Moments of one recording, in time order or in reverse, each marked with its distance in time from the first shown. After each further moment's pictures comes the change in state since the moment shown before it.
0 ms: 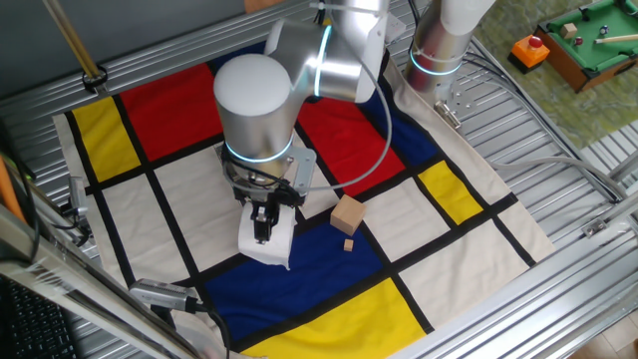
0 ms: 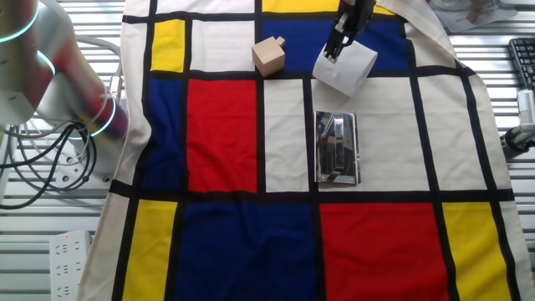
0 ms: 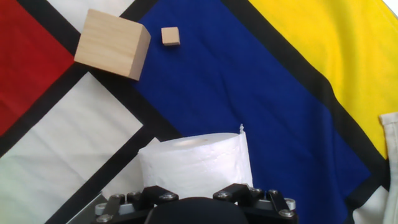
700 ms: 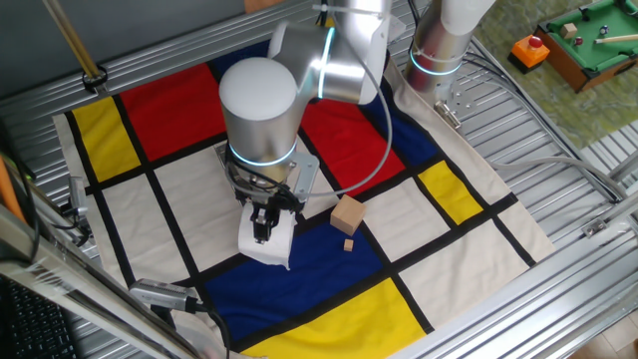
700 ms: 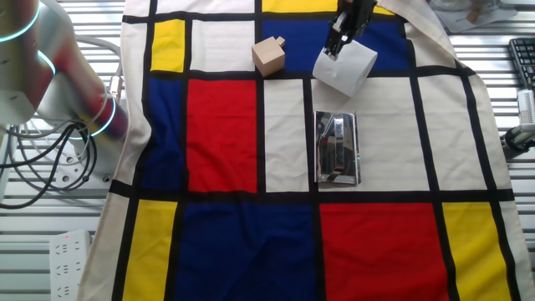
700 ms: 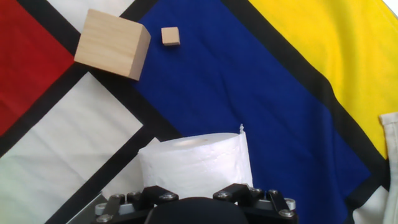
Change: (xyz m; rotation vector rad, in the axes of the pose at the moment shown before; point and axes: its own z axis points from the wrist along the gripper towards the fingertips) arm -0.001 -0.001 -0.001 -0.012 0.030 0.064
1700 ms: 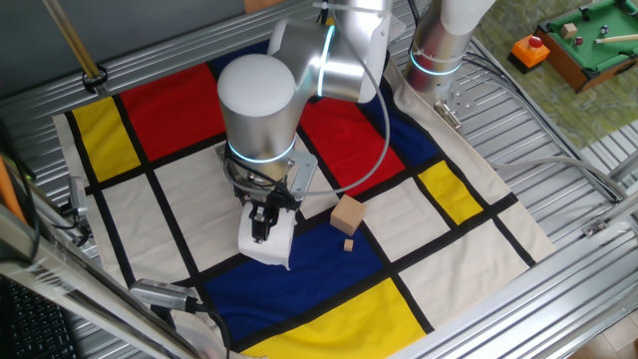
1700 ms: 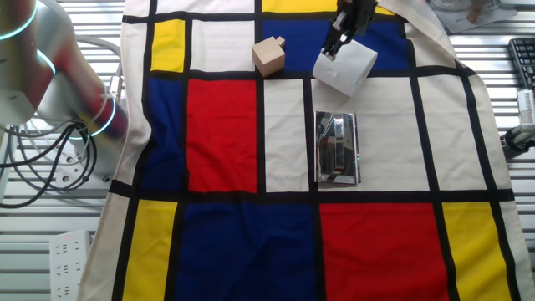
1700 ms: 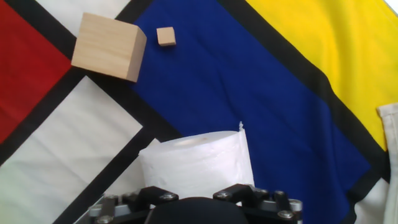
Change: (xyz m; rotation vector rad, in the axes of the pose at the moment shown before) arm 0.000 -0.001 -0.001 0.012 -0.018 0.026
